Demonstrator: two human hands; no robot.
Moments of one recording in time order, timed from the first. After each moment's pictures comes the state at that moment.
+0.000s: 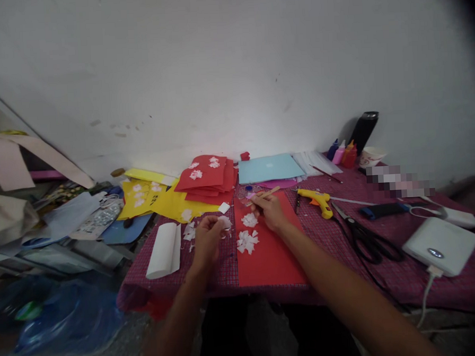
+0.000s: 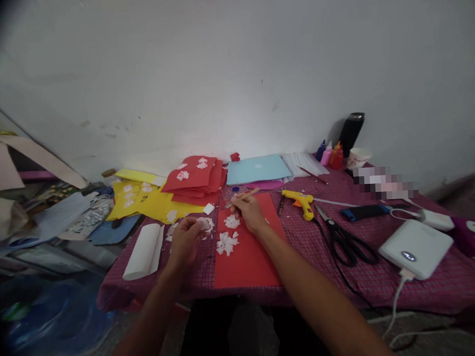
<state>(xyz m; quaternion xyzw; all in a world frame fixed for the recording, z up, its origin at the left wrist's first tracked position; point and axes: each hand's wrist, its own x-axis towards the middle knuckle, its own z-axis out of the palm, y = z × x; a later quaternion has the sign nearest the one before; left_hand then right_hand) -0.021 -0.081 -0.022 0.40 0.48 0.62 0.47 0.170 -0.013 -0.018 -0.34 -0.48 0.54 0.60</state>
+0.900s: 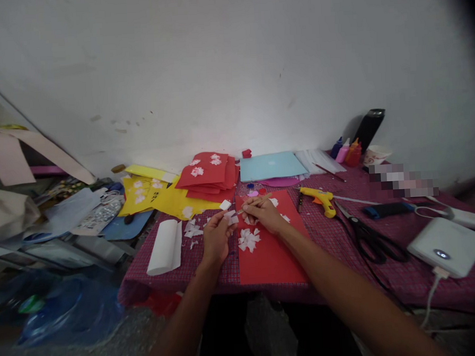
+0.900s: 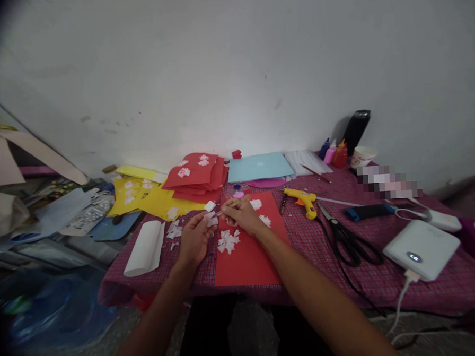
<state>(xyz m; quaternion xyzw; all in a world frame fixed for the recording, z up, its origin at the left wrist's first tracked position) -0.001 -0.075 -0.032 0.30 0.41 0.67 0.54 0.161 -0.021 -0.025 -0.29 -0.59 0.57 0.50</state>
